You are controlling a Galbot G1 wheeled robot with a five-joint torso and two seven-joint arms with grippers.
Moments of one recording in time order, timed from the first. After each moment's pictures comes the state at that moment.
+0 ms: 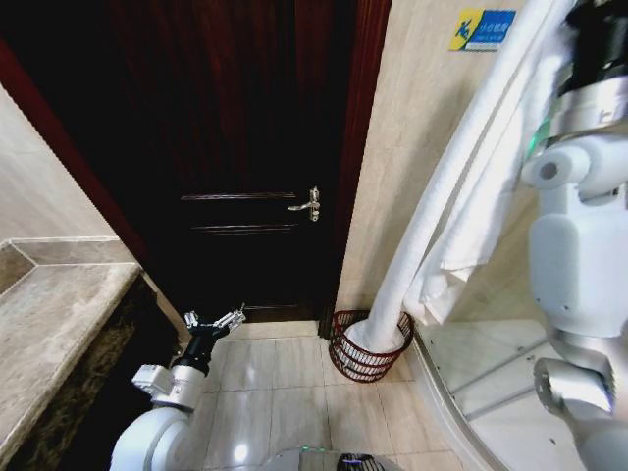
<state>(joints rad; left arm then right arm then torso) 1.79 -1.36 -0.68 -2.38 -0.46 0.07 0.01 -0.24 0.94 0.47 1.72 0.68 0.22 -0.04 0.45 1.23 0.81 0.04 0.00</state>
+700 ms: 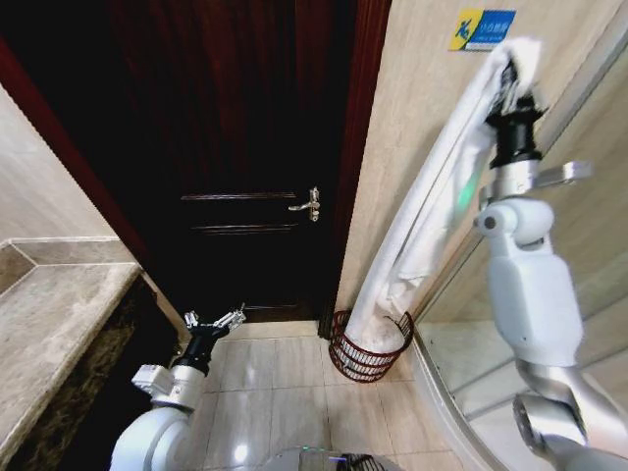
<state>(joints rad) 1.79 -1.36 -0.68 -2.38 -0.46 0.07 0.01 -0.49 1.03 0.49 1.72 0.63 0.27 -0.05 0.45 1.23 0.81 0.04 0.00</state>
